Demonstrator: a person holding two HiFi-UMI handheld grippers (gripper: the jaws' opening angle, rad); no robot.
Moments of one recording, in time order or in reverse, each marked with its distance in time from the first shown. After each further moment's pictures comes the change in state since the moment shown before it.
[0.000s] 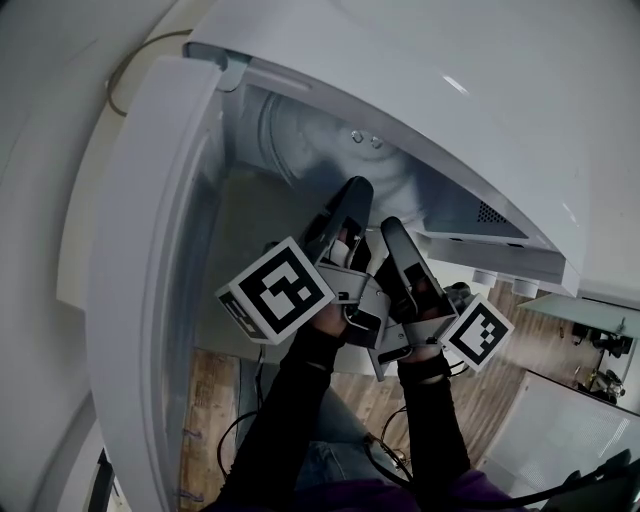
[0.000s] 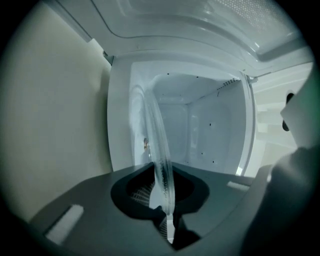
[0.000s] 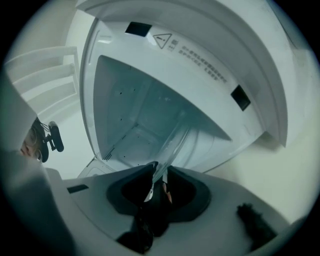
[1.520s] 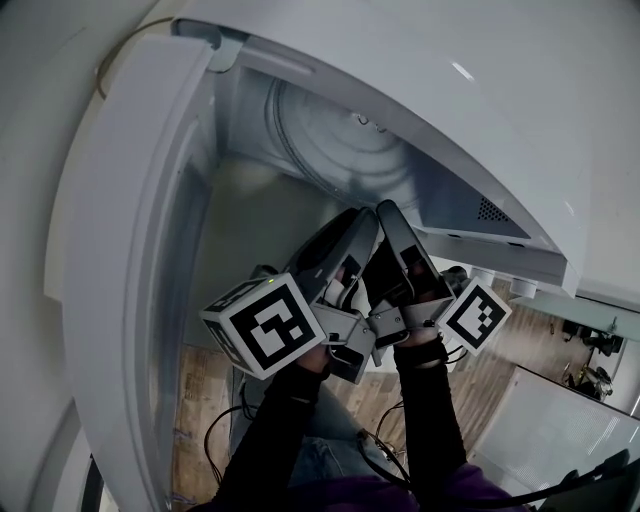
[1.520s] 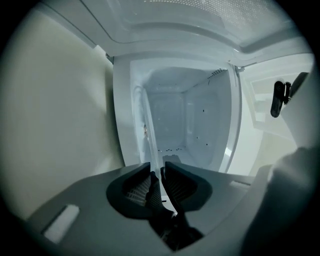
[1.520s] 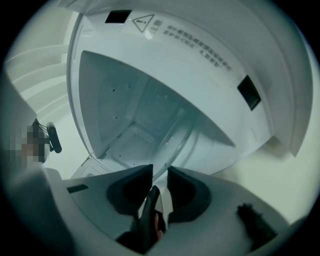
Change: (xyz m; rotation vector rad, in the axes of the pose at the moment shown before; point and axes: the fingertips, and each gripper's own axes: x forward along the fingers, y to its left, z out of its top) left arm -0.020 0.004 -0.027 0.068 0.134 -0.023; right arm 0.019 -0.015 0.011 -0.049 -0.002 0.014
